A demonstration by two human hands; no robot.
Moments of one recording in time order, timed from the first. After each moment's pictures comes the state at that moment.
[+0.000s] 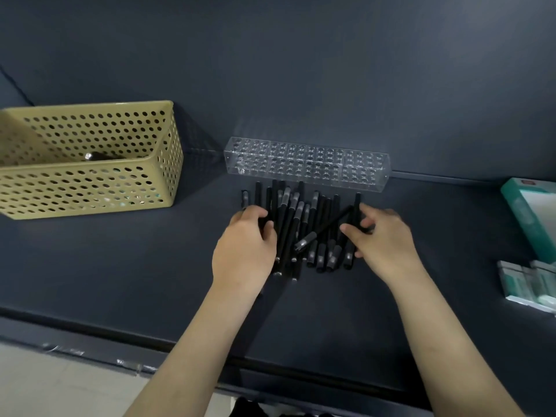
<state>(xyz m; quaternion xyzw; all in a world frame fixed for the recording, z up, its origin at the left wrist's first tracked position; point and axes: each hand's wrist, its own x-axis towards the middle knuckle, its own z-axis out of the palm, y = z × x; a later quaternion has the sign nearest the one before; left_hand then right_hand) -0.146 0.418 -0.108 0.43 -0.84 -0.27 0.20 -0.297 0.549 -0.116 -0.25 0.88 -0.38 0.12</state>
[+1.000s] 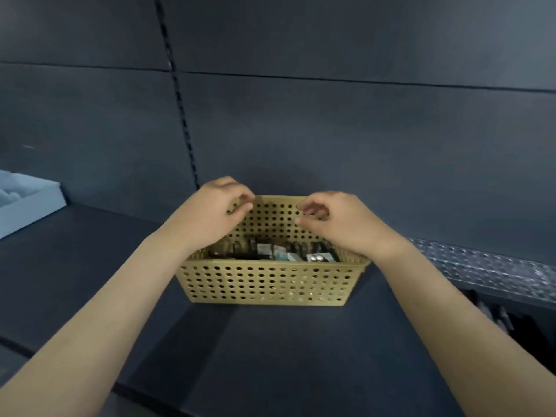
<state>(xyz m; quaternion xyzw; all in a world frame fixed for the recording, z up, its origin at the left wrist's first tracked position) 0.027 0.077 0.001 0.25 -0.94 -0.10 0.20 -0.153 0.230 0.004 -0.56 0.77 -0.29 0.12</state>
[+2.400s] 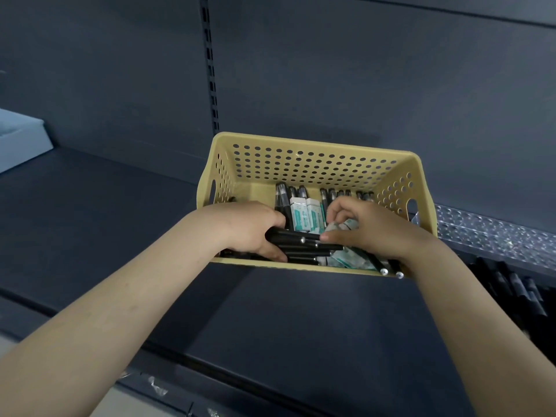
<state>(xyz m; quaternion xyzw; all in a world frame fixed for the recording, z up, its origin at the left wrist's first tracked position) 0.044 0.084 -0.033 0.21 -0.95 -0.17 -0.17 -0.124 0.224 -0.043 -0.52 0.79 -0.22 0.26</state>
